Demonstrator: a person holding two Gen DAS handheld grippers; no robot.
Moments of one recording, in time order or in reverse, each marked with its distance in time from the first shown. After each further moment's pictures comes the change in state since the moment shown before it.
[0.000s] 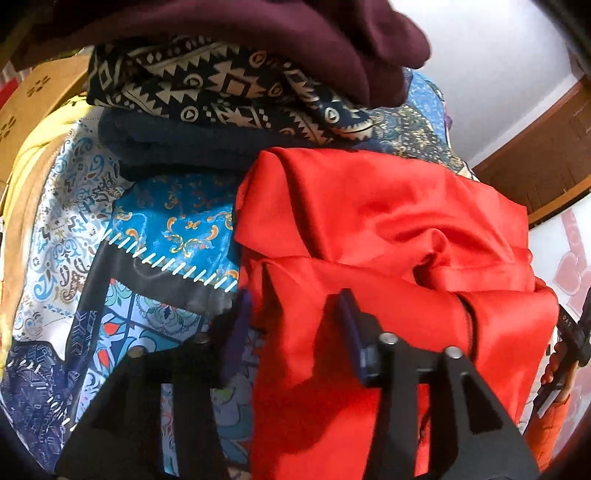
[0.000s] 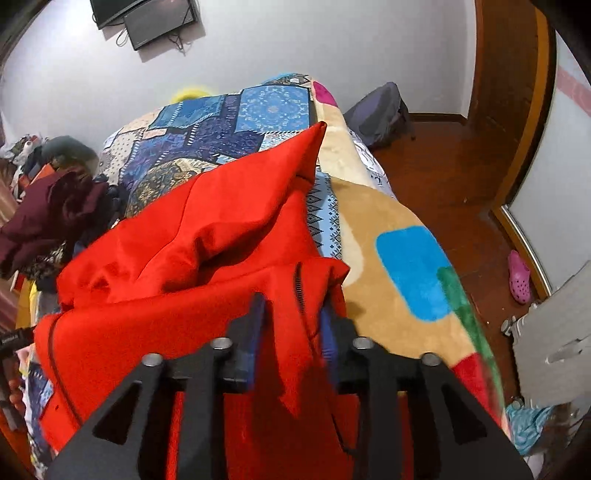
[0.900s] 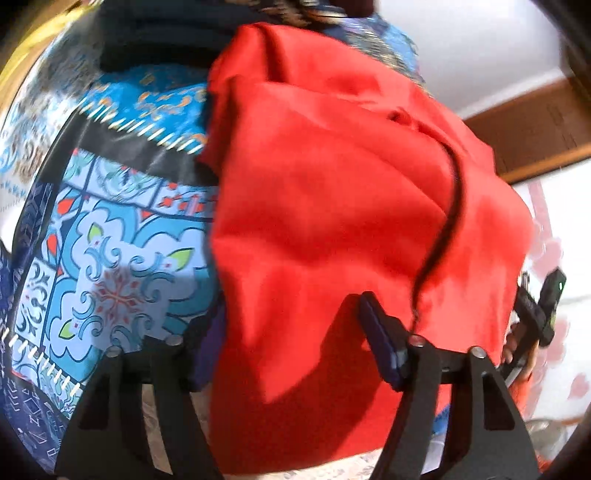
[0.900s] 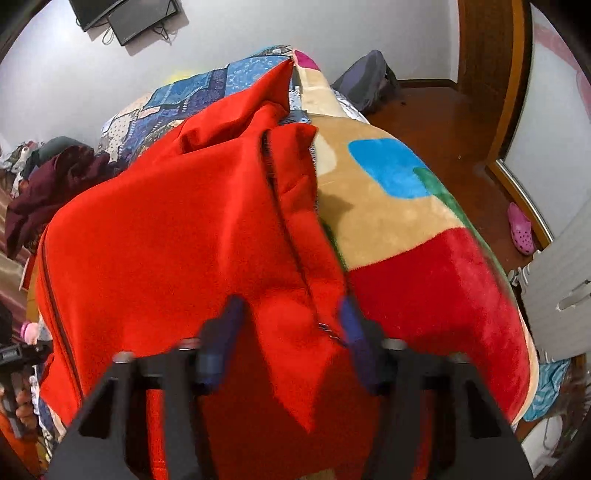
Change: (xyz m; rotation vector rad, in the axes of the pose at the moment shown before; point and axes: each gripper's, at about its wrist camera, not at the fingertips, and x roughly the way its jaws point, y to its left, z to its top) left arm -0.008 0.003 -0.095 0.001 0.193 -0.177; right arm -0.001 -0.012 -0.062 0.089 0.074 0.019
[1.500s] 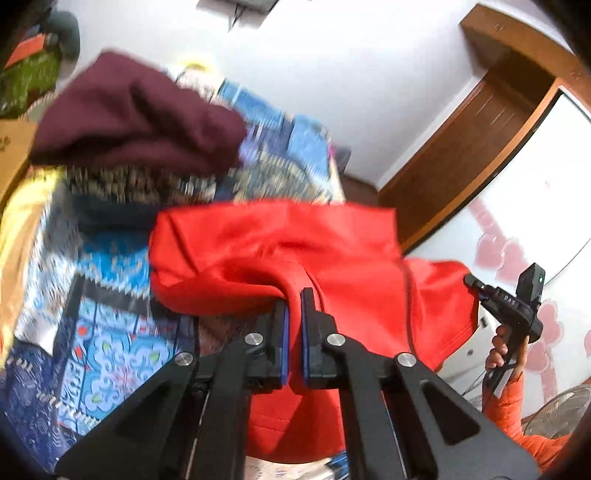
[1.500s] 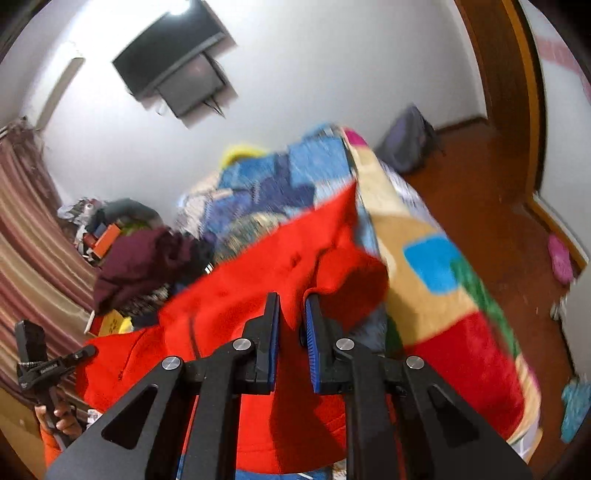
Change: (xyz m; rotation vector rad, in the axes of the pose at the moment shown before) left arm -0.125 -0.093 0.023 0.205 -0.402 -0.129; right arm -0.112 0.024 0.043 0.021 -0.265 0.249
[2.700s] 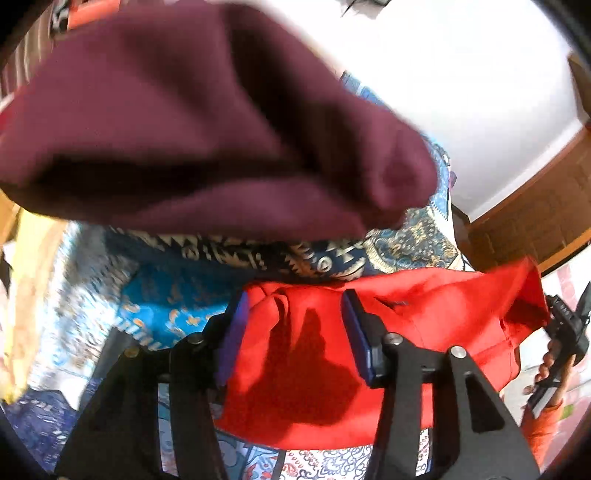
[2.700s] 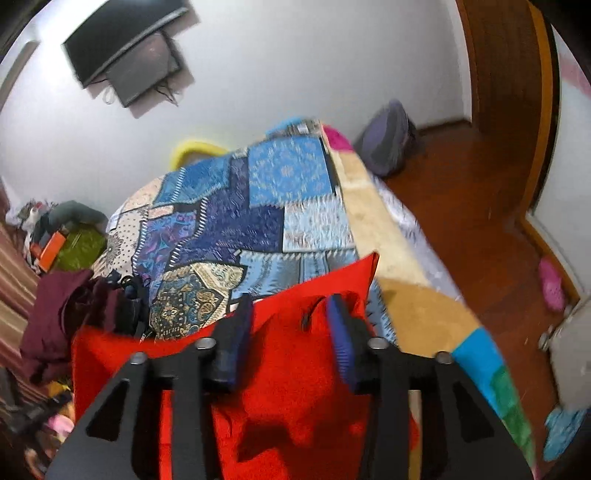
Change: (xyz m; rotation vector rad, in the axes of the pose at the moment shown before) left arm 0.108 0.115 0.080 -0.209 0.035 0.347; right arm 0.155 -0.004 0.089 -0.020 0.043 -0.167
